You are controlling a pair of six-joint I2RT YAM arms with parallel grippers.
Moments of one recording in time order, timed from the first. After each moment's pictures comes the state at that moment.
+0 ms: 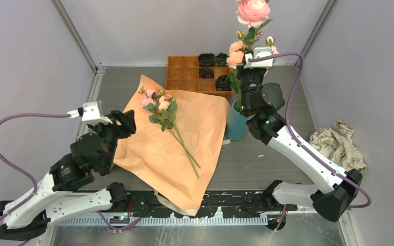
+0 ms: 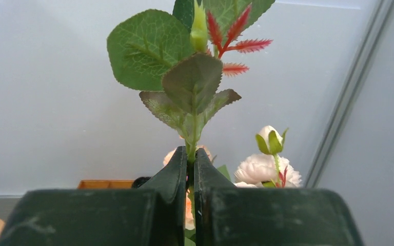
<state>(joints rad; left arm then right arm) -1.09 0.60 1.02 -0.46 -1.05 -0.31 0.73 1.18 1.22 0.49 0.68 -0.40</state>
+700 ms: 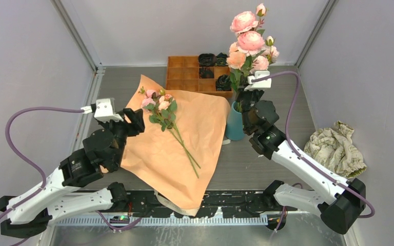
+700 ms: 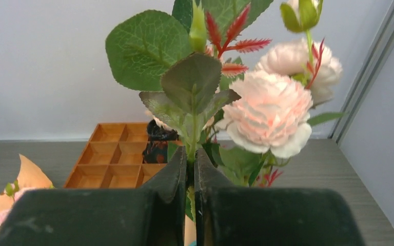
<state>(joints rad) -1.09 0.67 1.01 -0.41 -1.04 -0.30 0.69 1.04 0.91 0.43 0.68 -0.14</state>
